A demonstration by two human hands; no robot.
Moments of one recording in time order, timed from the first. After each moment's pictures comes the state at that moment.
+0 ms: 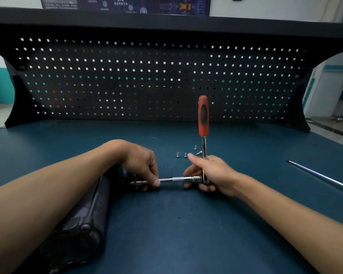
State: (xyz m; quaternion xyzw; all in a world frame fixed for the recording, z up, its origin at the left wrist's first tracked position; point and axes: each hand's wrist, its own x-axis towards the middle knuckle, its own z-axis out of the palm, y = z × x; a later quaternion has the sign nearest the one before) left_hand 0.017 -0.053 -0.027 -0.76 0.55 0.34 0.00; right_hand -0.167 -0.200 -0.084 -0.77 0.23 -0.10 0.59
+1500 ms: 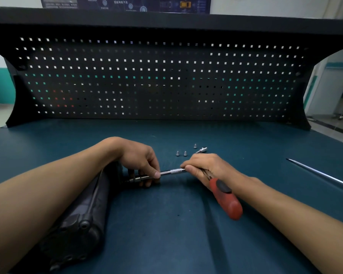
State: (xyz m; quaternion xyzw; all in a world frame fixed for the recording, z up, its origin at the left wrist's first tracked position) left_hand 0.024 -0.054 -0.029 -0.75 0.55 0.37 -0.05; right_hand -0.158 -0.240 -0.117 -0.94 -0.04 -0.31 0.11
